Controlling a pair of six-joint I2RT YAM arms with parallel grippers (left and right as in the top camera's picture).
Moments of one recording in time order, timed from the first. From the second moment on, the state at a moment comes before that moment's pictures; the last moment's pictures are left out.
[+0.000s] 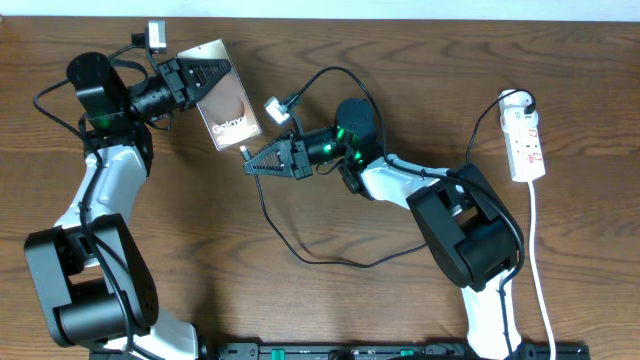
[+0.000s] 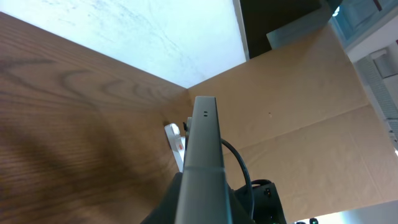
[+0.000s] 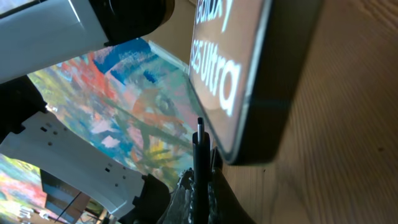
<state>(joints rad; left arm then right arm) 0.23 1.75 1.10 0.56 1.29 -1.01 0.60 2.17 1.24 1.07 -1.30 1.05</state>
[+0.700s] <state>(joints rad) 0.23 1.75 1.10 0.56 1.32 -1.01 0.60 2.17 1.24 1.07 -1.30 1.06</state>
